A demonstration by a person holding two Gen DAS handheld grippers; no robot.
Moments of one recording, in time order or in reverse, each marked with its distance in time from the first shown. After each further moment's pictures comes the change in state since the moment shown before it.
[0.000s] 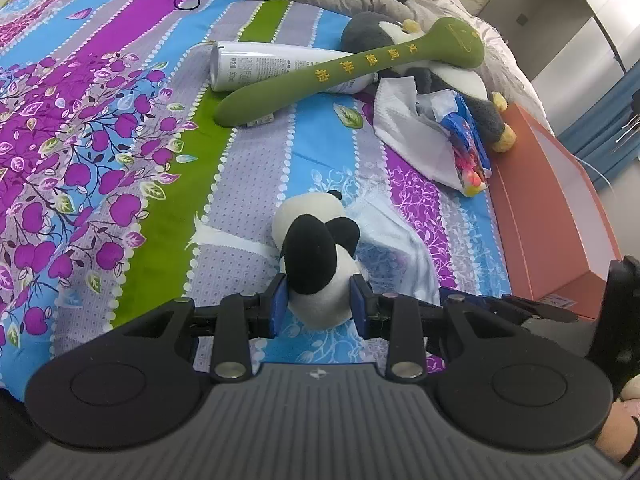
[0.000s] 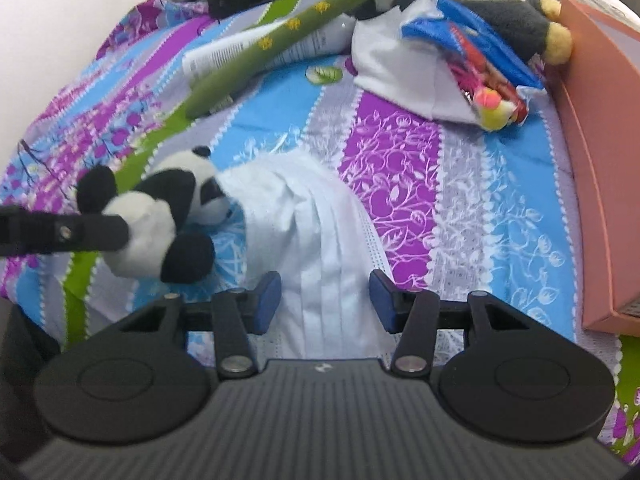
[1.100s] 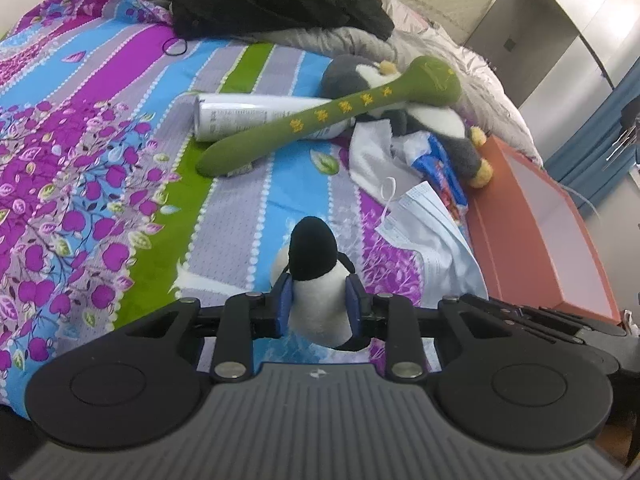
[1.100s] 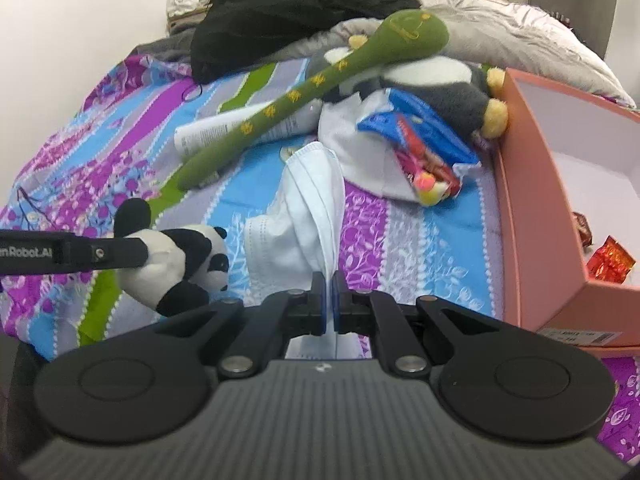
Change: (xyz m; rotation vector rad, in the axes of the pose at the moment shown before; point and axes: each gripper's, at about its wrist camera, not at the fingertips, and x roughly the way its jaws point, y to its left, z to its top) left arm -0.025 -0.028 0.015 0.014 -0.112 -0.015; right arm -0.076 -0.006 0.023 0.035 -0.157 -0.100
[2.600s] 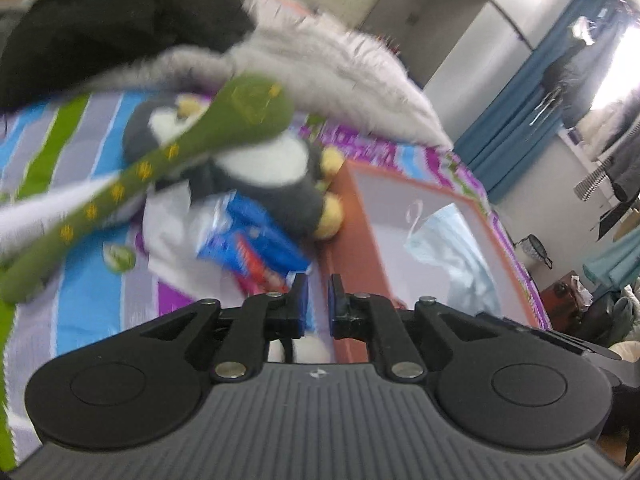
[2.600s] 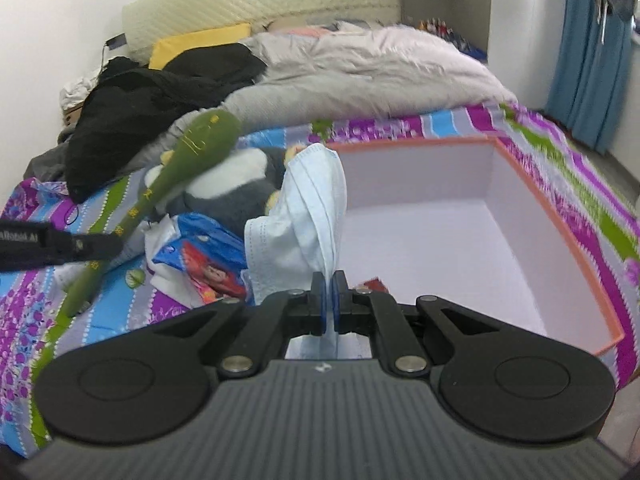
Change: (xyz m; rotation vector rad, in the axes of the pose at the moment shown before) left arm 0.090 -0.175 0.097 0.154 0.063 -0.213; right arm -0.052 -0.172 0.054 0.249 -0.115 -0.205
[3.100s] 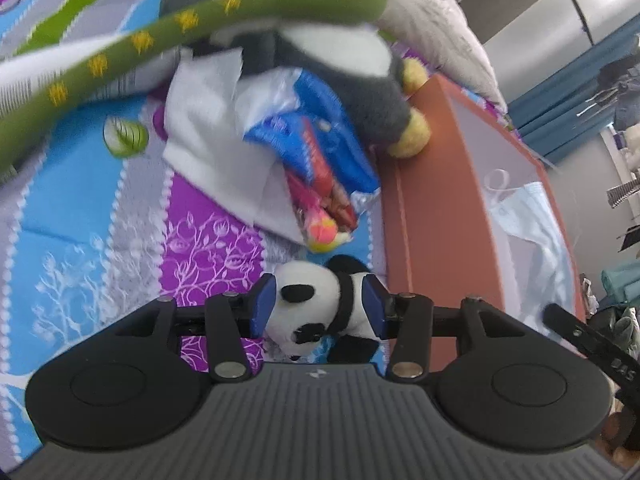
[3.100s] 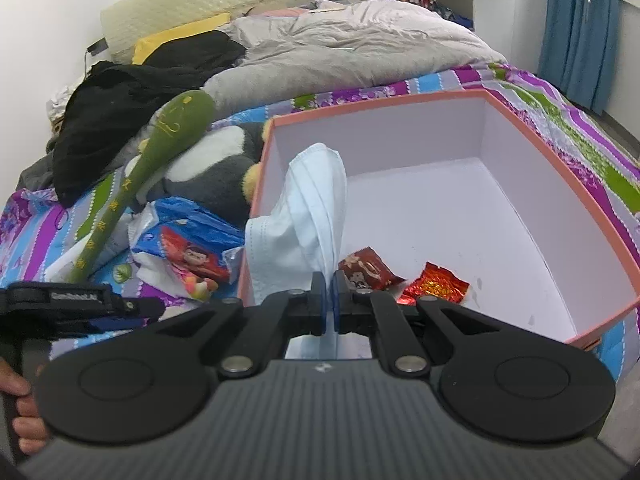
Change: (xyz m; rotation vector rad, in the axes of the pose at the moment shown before) left arm 0.090 0.058 -0.039 -0.176 0.192 0.049; right arm 0.021 -0.023 -0.017 0.084 0.043 0.005
